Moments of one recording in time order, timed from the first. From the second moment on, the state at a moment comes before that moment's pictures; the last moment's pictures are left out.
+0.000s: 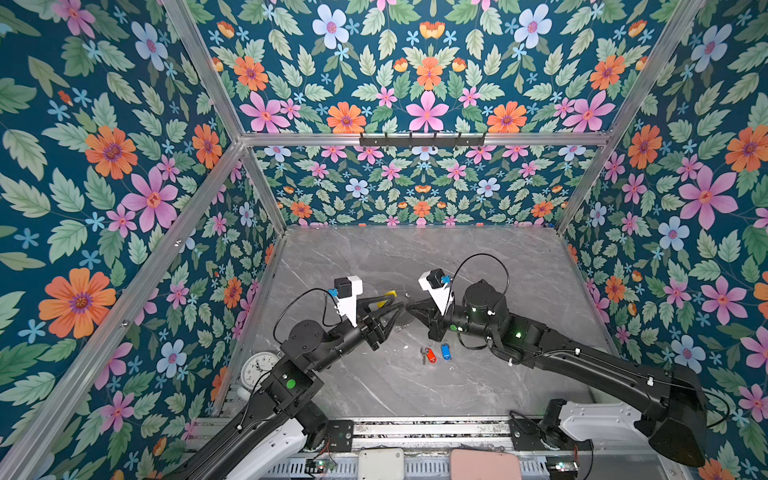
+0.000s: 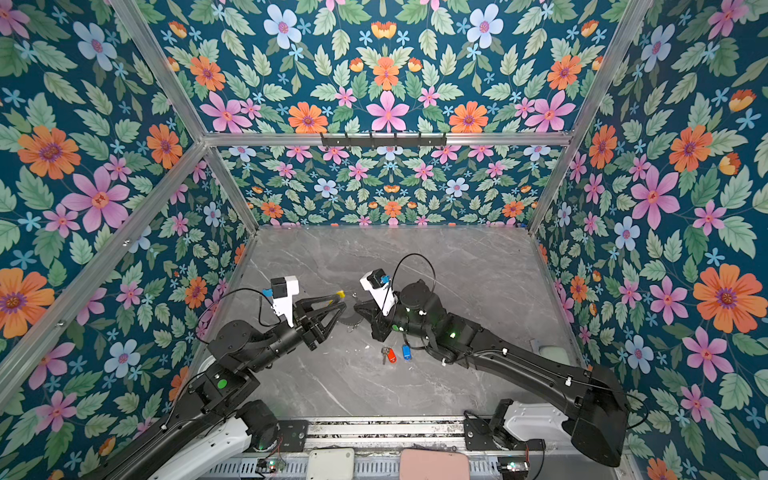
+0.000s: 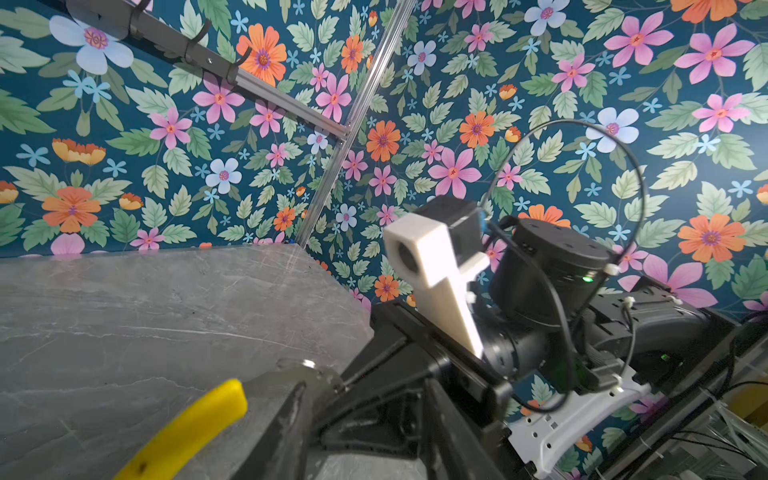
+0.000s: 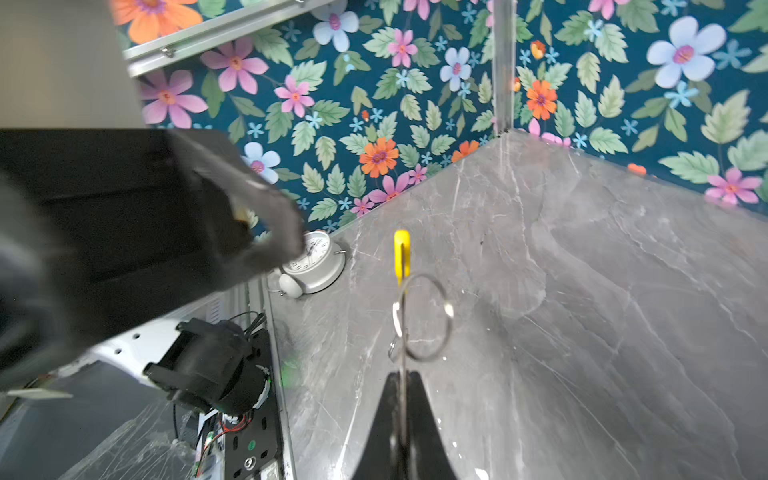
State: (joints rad) left arm -0.77 0.58 0.60 0.14 0.22 -0.52; right arm 0.91 1.23 0.95 0.02 -0.22 0.24
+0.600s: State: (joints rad) left arm -0.77 0.47 0.62 0.09 0.17 -0.44; right arm 0.82 1.67 1.13 -0.25 -0.63 0.34
